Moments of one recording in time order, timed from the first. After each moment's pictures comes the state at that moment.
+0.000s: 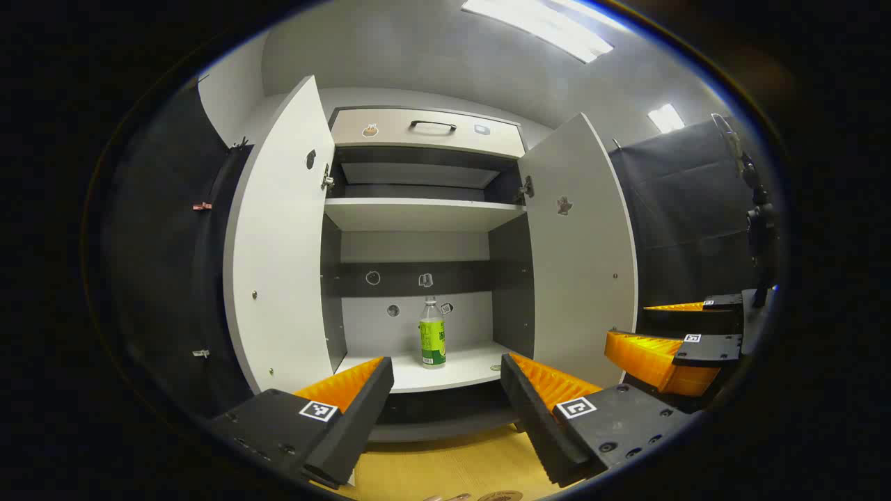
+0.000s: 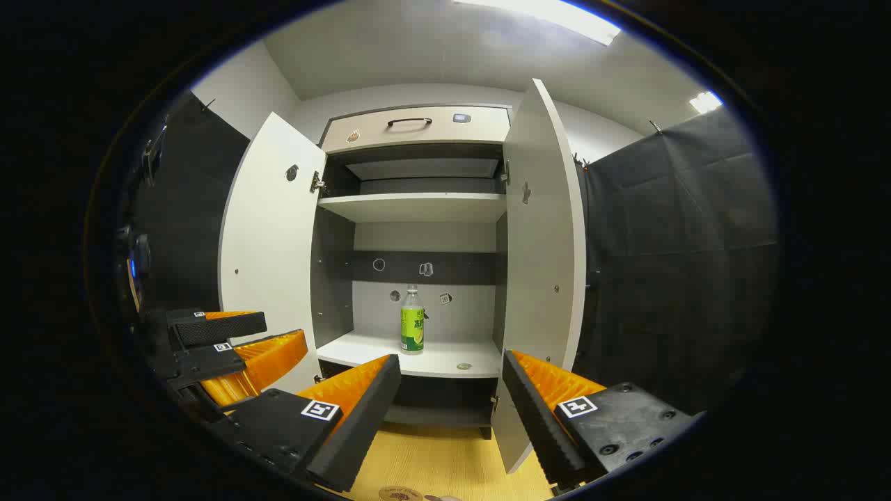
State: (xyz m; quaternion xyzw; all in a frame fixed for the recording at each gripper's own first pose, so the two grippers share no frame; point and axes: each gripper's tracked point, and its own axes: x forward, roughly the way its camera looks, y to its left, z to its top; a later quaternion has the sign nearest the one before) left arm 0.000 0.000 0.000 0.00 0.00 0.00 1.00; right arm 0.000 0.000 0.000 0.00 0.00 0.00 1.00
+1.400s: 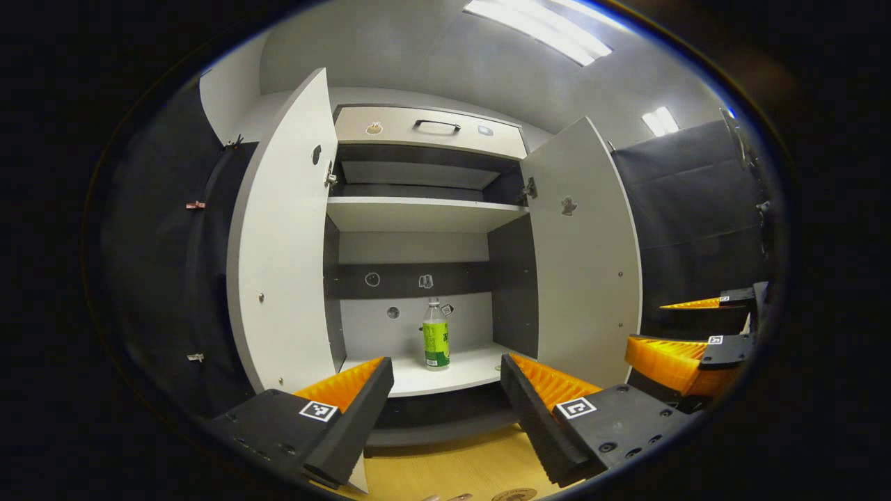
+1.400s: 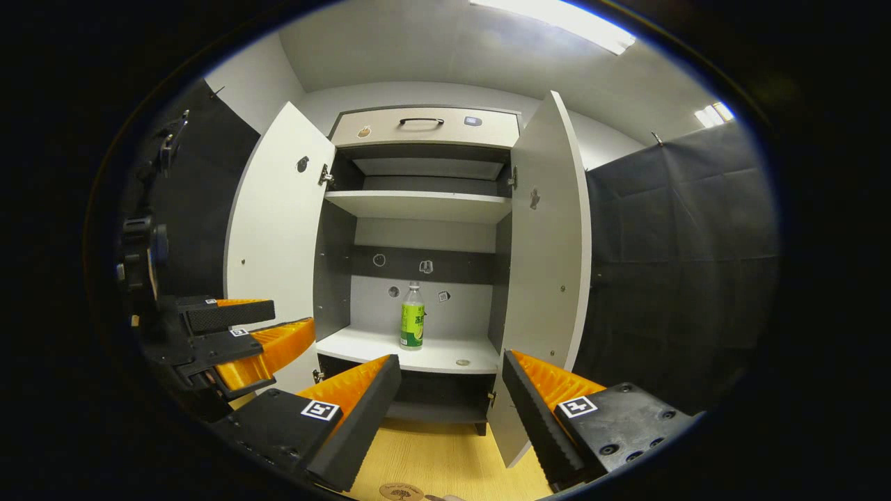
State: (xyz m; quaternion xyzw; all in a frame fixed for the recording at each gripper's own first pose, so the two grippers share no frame) left arm 0.017 0.027 0.000 0.01 0.00 -0.03 1.00; right arm -0.001 -0.002 0.006 -0.02 -0.01 -0.01 1.00
